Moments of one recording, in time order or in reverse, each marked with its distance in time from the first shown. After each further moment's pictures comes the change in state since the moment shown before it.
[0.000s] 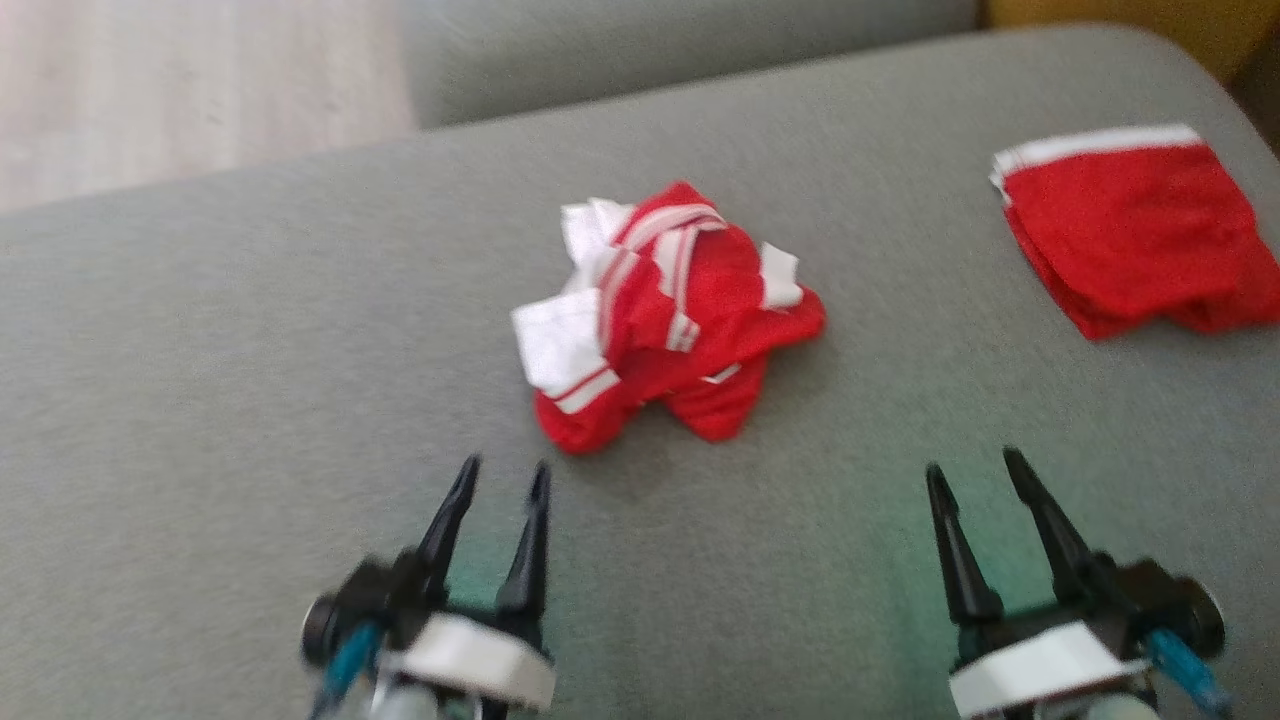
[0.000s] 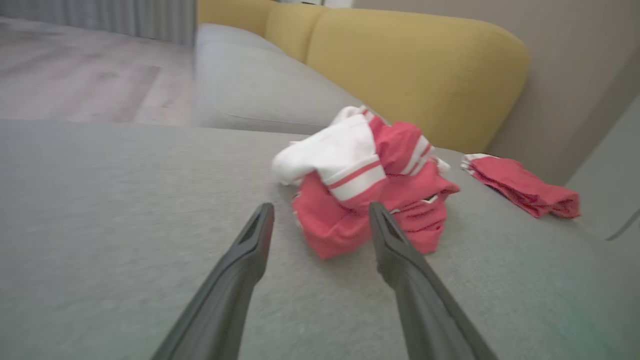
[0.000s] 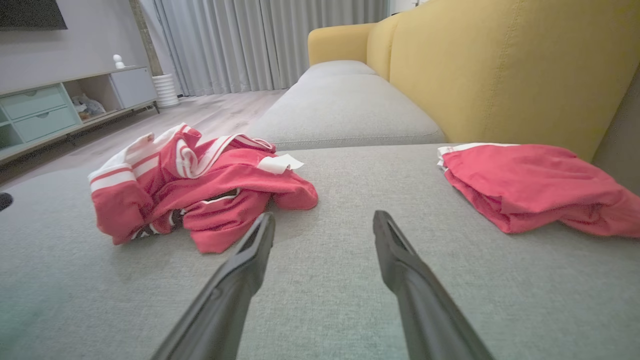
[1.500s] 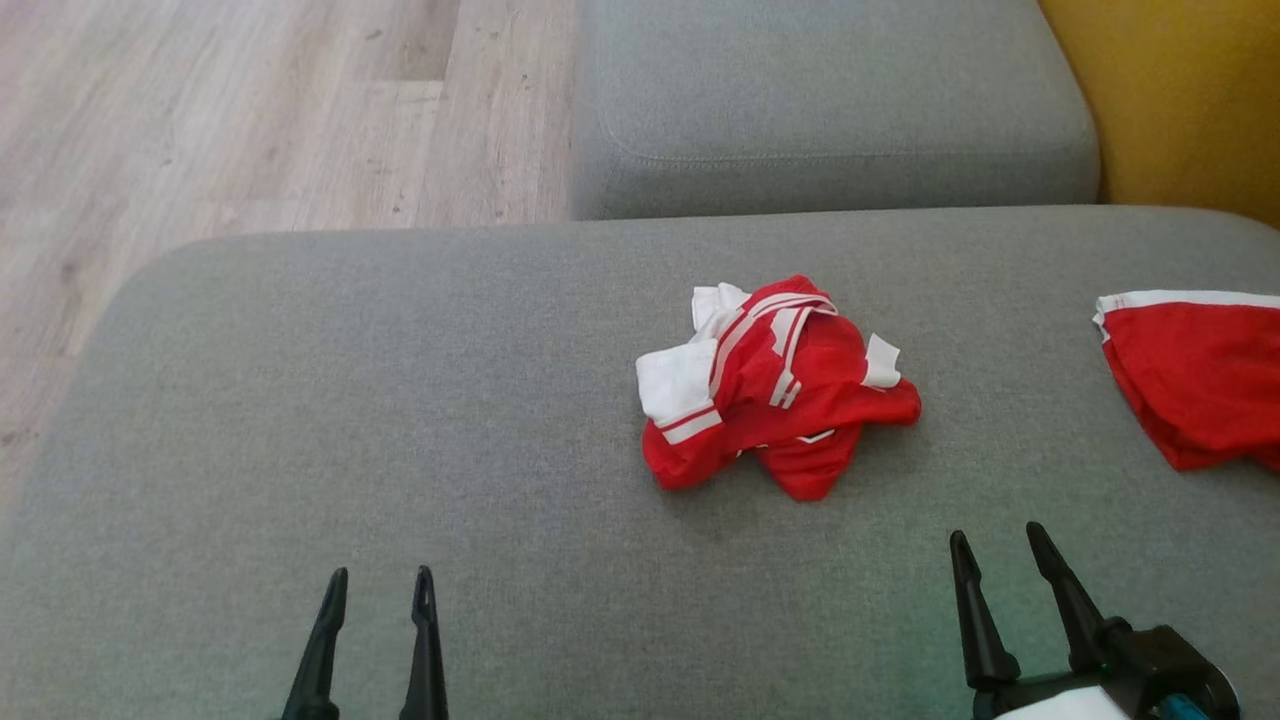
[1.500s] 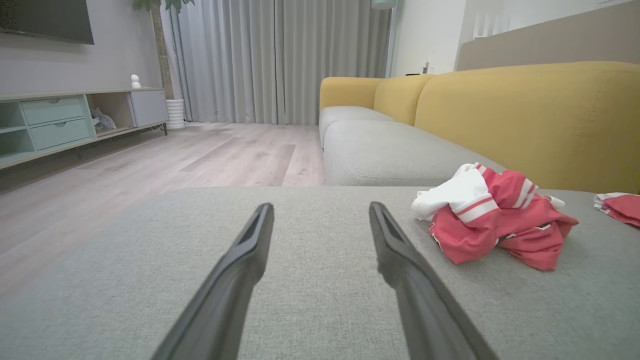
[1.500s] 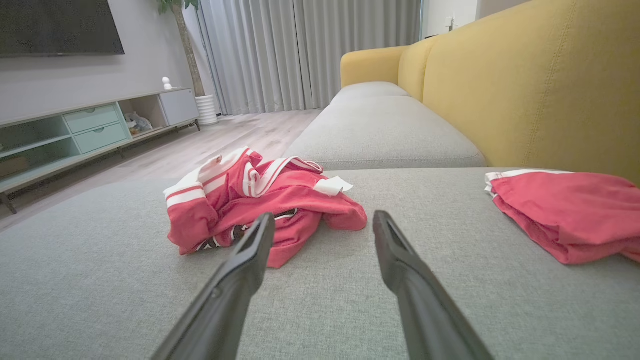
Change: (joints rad) left arm 0.373 0.005 0.224 -0.345 0.249 0.108 -0.003; right arm 0.115 0.040 -0.060 0.002 0.007 0.000 0.001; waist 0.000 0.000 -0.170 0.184
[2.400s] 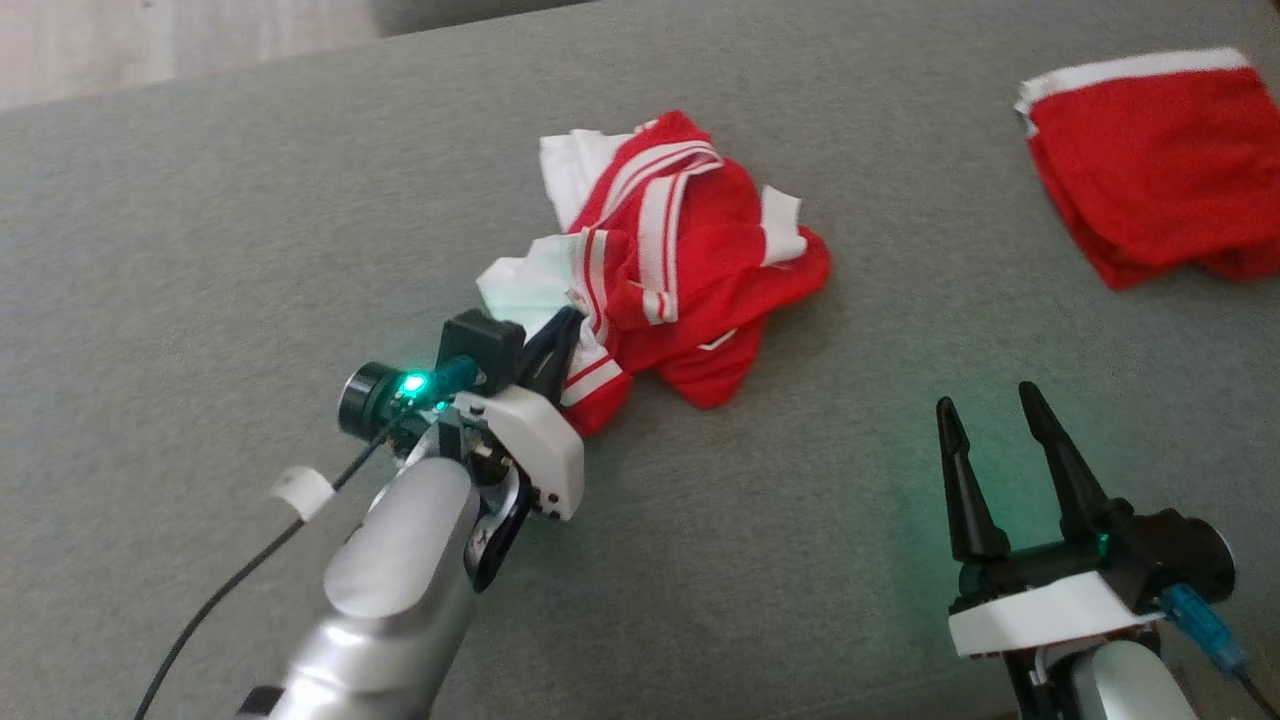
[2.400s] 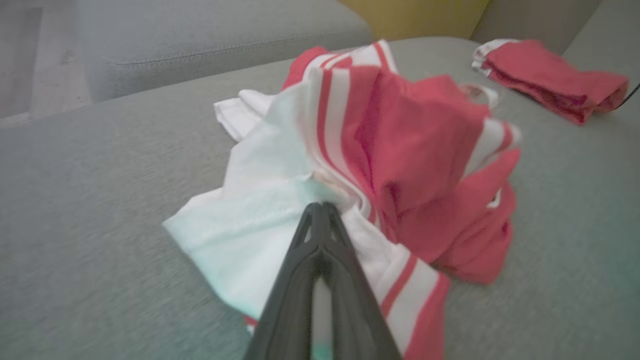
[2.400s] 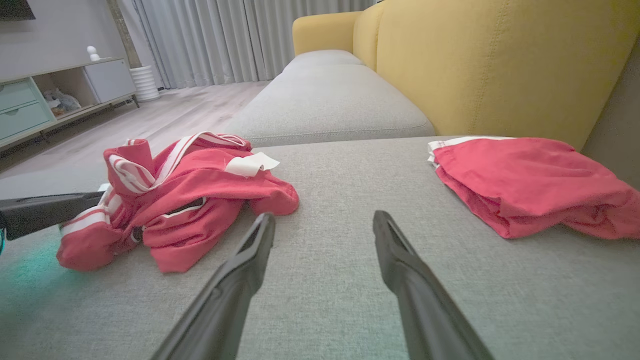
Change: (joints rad) left arm -0.830 -0.010 -0.361 0.625 -0.206 -0.156 0.317; right arm -0.177 -0.015 0.032 -0.051 -0.010 0.000 0.000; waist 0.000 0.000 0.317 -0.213
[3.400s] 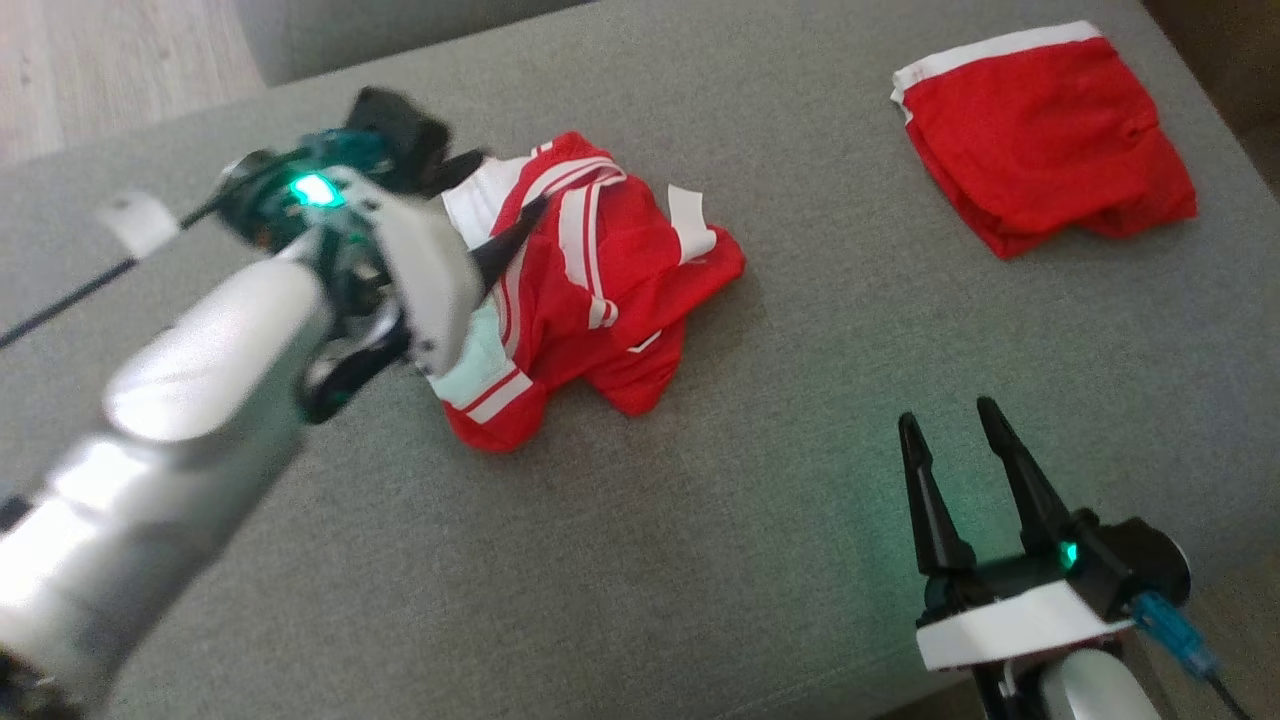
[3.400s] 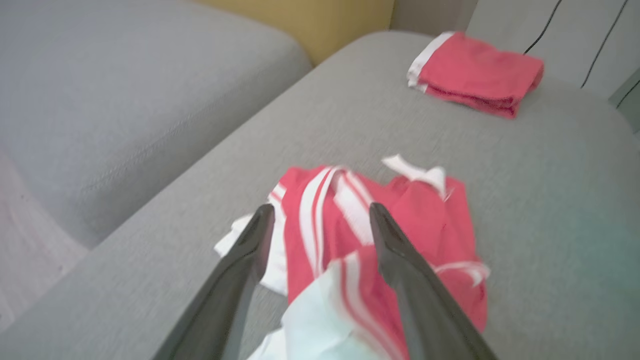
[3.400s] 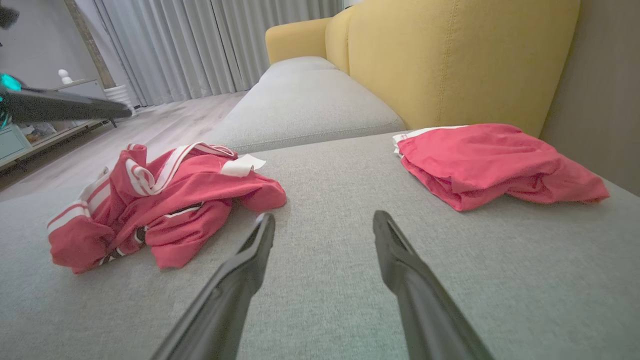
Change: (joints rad) left arm -0.399 0.369 -0.462 -0.182 -0.487 -0.038 0.269; right arm 0.012 0.013 0.056 0.012 0.043 0.000 0.000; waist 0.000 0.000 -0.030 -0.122
